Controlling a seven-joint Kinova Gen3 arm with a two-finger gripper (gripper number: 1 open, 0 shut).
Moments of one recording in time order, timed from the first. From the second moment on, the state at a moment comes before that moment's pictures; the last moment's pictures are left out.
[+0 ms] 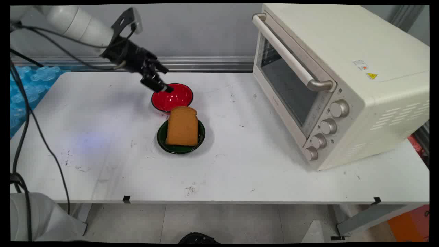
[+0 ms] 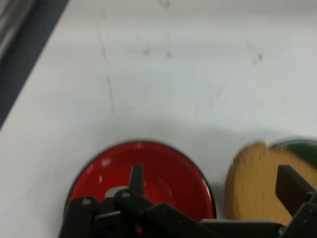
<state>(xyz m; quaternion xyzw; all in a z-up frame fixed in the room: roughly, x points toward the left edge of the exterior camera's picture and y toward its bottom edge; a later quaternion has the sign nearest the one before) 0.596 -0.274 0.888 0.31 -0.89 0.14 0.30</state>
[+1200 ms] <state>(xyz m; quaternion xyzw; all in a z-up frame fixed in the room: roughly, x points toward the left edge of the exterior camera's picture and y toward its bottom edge) 0.528 -0.338 0.961 0.32 -0.87 0.16 0.32</state>
